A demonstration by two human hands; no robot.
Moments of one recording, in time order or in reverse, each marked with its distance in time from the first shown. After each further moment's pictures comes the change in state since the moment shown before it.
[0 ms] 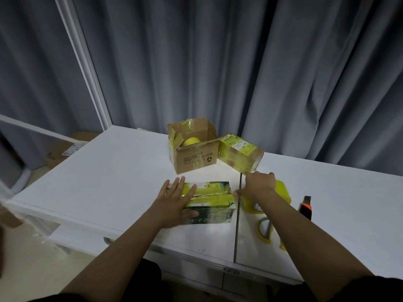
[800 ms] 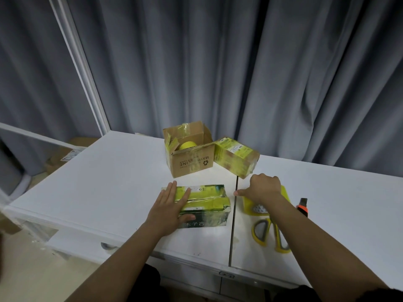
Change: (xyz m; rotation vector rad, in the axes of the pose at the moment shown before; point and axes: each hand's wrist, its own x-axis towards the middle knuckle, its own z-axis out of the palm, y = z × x) left_hand -0.001 0.015 0.003 -0.091 -0.007 -0.138; right_hand -0.004 0.027 -0.003 0.119 -0.007 0.041
